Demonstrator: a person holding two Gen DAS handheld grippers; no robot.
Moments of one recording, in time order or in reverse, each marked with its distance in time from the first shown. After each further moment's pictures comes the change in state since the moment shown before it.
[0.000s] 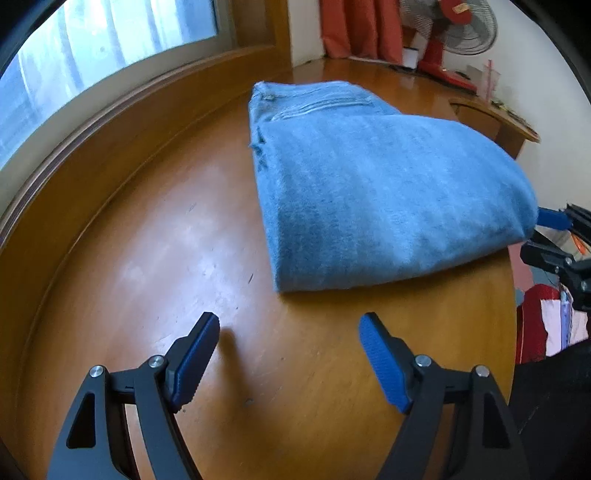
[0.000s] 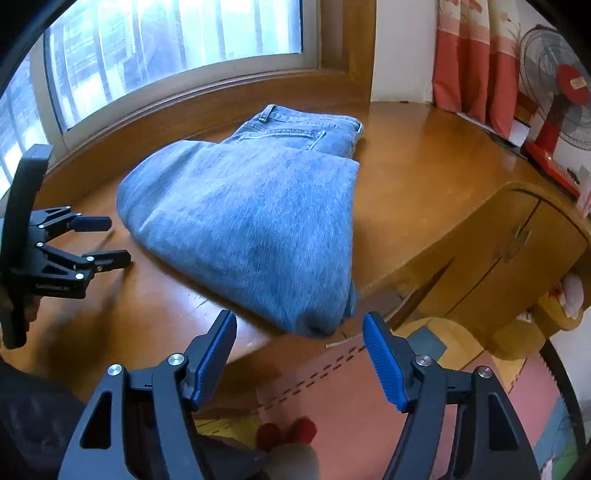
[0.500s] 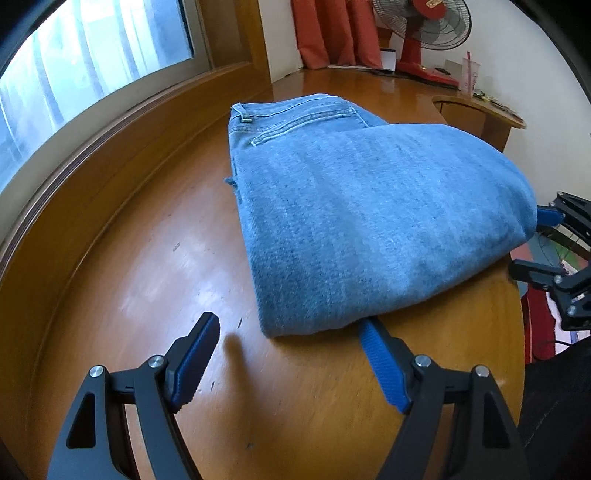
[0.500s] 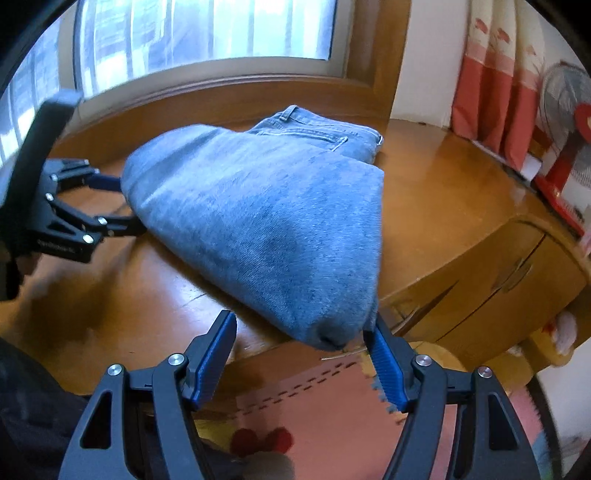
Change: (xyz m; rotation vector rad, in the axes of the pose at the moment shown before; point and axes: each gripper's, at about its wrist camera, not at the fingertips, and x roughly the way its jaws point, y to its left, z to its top) left arm 0.006 -0.011 0.014 0.111 -0.069 -0.008; right arm 0.014 0.012 -0.007 -0.133 -0.046 -0.035
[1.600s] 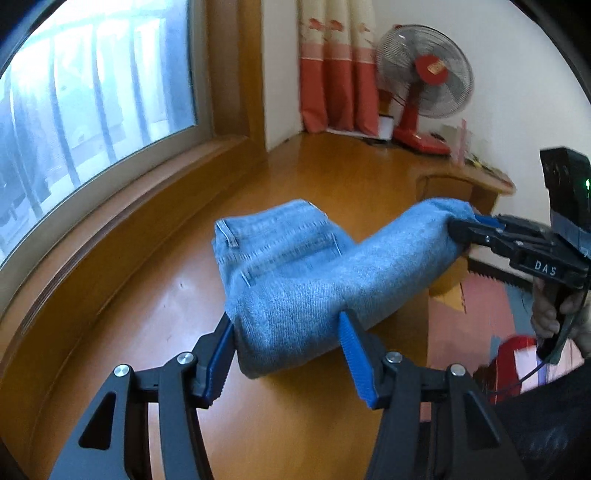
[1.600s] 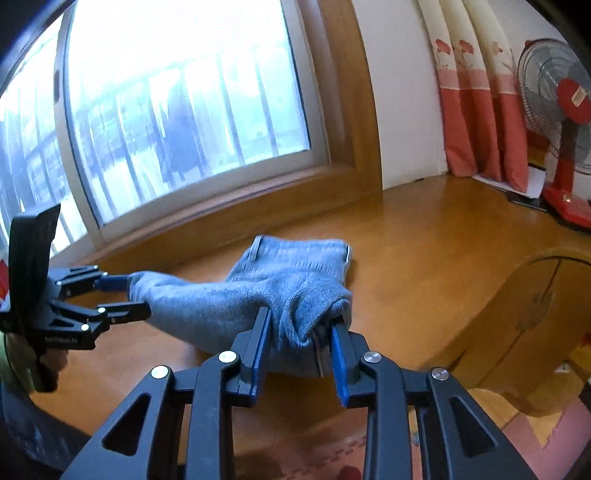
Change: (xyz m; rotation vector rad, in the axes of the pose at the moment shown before) left arm -0.076 -0.020 0.081 -0.134 -0.173 -0.026; right arm -0.052 -0.098 0.078 0.176 -0.263 0.225
